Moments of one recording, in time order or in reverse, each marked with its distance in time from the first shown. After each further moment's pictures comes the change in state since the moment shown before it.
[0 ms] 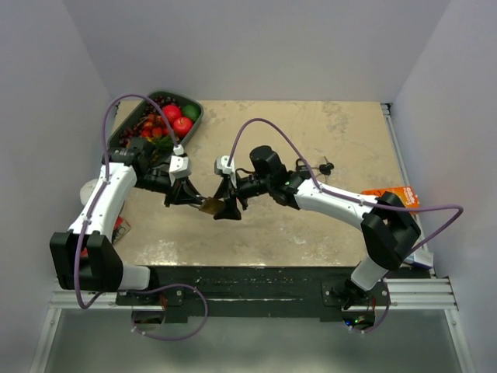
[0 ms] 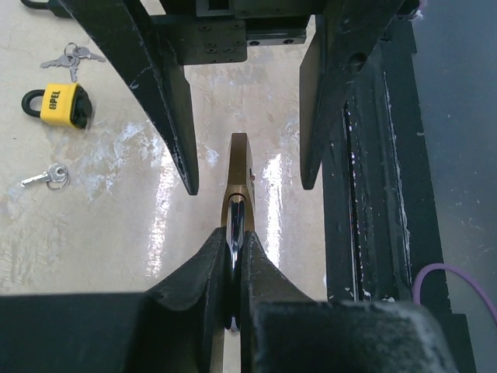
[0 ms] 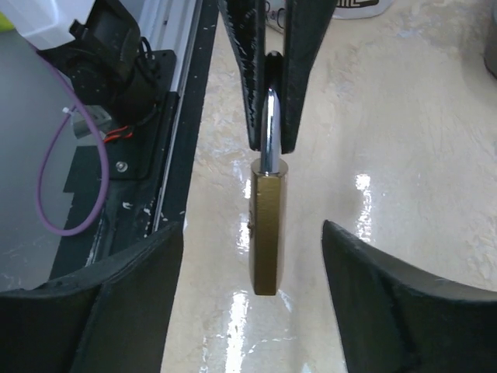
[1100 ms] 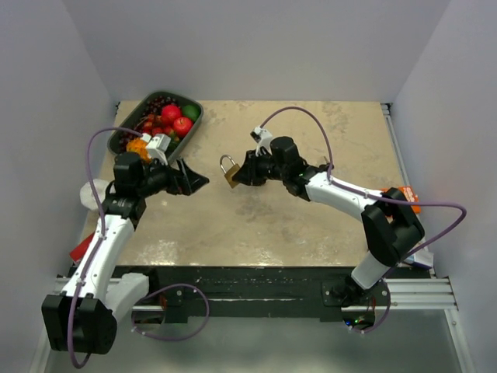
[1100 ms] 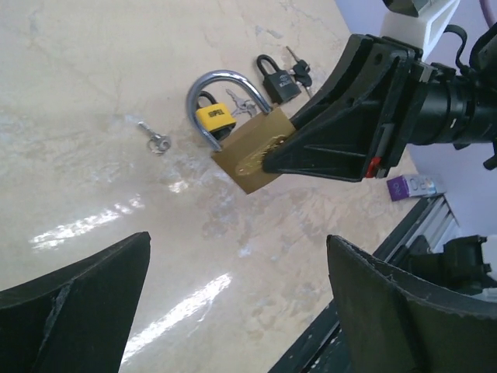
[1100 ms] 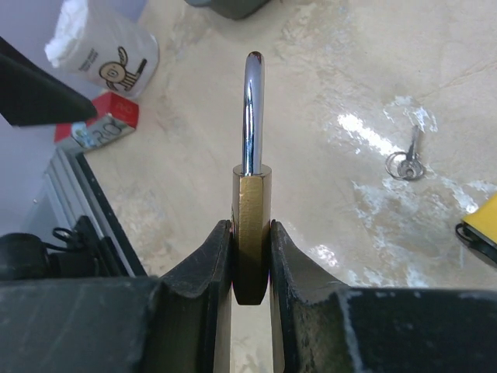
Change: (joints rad) left arm 0.010 -0.414 -0.442 1.117 -0.464 -1.659; right arm -0.170 0.006 -0.065 0.081 0.429 0.625
